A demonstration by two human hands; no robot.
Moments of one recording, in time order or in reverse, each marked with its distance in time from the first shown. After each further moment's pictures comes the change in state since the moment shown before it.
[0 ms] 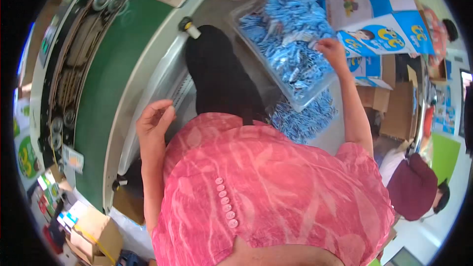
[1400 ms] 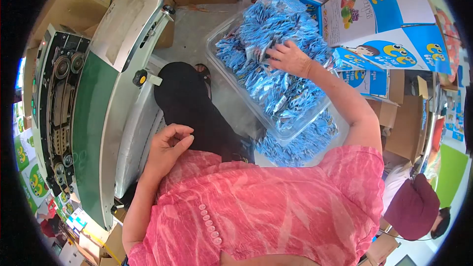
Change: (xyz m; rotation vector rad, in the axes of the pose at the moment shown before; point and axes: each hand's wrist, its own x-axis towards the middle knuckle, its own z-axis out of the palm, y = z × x) left_hand 0.058 0.000 0.112 0.372 -0.377 -0.156; right_hand 0.092 0.014 0.057 -0.690 -0.142 -1.229
